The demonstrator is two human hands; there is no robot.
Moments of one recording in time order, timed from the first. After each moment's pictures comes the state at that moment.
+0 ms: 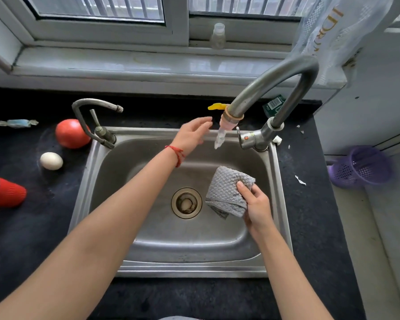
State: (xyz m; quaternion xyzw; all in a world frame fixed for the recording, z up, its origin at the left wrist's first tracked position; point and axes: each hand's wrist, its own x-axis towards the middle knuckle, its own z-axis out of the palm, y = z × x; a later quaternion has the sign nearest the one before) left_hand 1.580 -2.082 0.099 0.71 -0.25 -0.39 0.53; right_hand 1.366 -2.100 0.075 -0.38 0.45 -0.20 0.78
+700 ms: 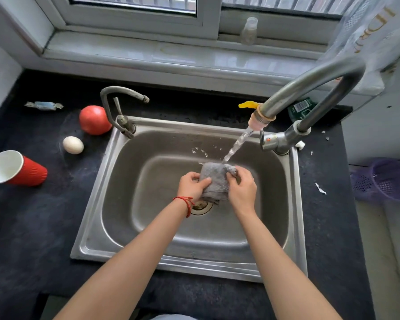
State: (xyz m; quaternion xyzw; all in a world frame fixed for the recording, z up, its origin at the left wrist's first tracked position) left_hand 1.518 -2.002 0.033 0.77 0.02 -0.39 0.51; right_hand 1.431 -2.090 0.038 -0.75 0.46 -0.17 0.45
